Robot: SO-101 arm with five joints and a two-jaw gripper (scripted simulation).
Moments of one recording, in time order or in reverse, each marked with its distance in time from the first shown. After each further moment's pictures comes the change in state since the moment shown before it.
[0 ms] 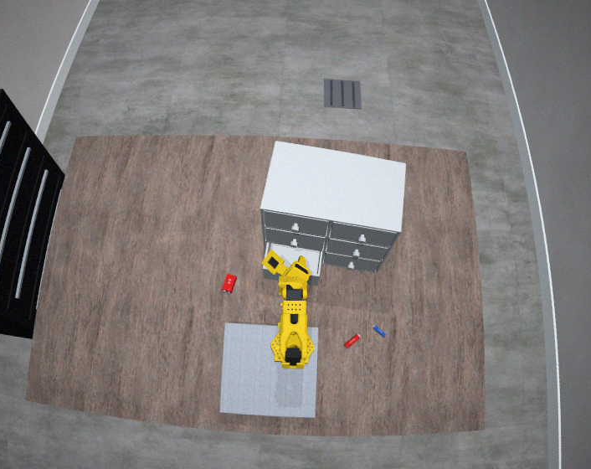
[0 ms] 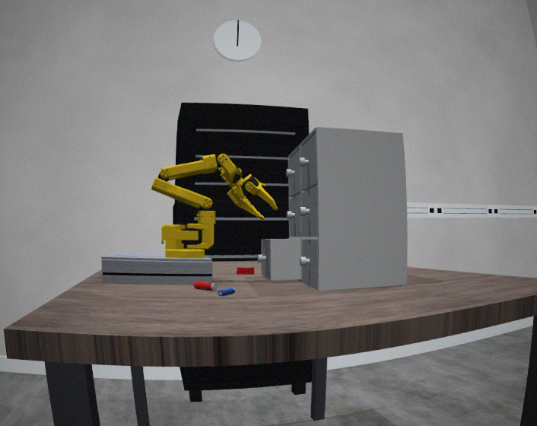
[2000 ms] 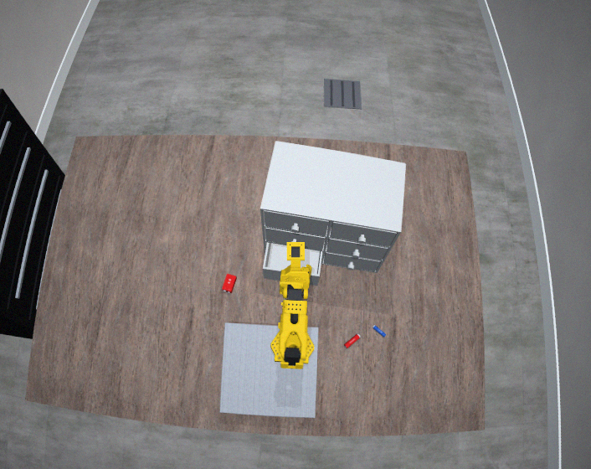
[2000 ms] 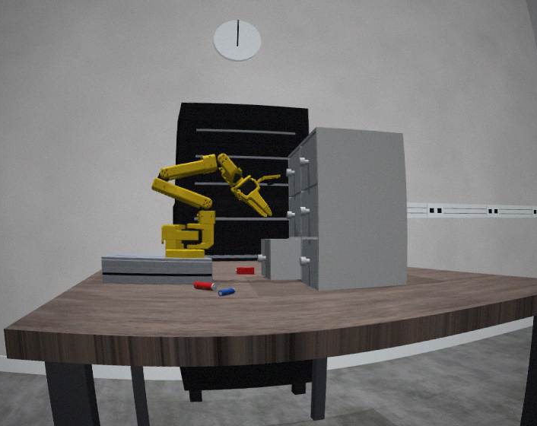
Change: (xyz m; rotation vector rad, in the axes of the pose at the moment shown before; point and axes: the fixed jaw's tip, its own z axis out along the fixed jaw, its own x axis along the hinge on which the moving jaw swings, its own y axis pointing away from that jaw) arm -0.003 -0.006 0.000 0.016 0.010 0.961
